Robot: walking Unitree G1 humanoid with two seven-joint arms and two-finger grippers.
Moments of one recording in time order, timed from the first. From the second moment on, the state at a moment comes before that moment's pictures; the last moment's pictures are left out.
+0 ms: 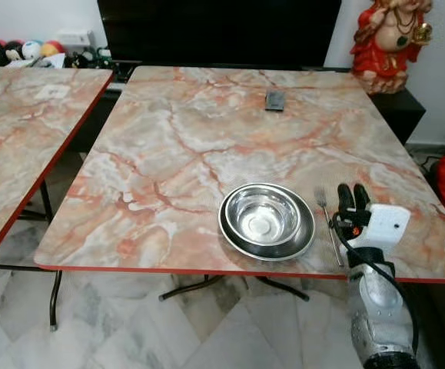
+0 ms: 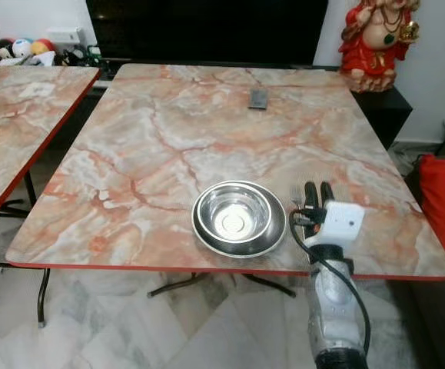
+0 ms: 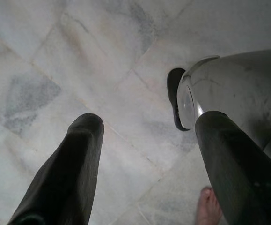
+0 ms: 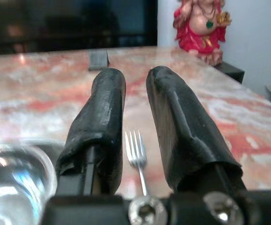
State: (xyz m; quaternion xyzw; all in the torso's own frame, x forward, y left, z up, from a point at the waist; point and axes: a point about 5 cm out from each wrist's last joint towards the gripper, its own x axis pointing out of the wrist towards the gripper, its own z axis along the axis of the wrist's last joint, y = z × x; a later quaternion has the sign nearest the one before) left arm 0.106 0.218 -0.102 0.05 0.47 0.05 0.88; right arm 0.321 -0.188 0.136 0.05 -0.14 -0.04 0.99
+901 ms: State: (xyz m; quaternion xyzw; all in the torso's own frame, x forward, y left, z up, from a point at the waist) left arm 0.104 0.214 -0.104 0.04 0.48 0.05 0.88; right arm 0.316 -0.169 0.145 0.03 -0.15 -0.01 0.99
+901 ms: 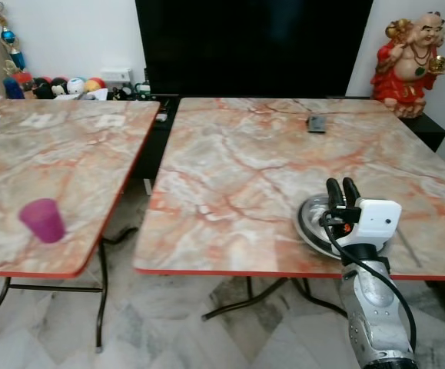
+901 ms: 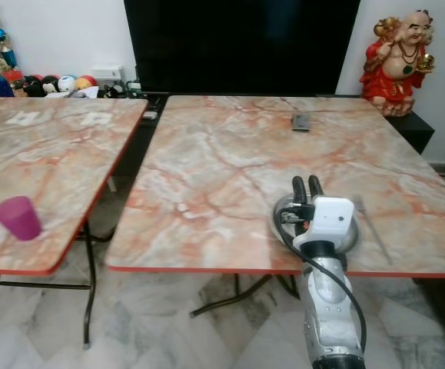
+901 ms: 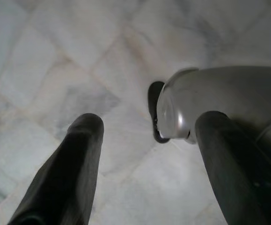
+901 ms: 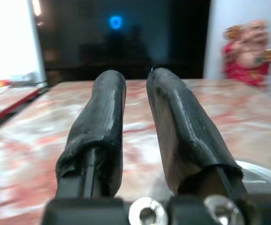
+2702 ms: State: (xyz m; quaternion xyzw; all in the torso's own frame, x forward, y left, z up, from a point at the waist) left arm 0.108 0.213 -0.103 0.03 0.47 0.06 0.88; right arm 0.332 -0.132 0.160 0.05 -0.15 0.02 0.99
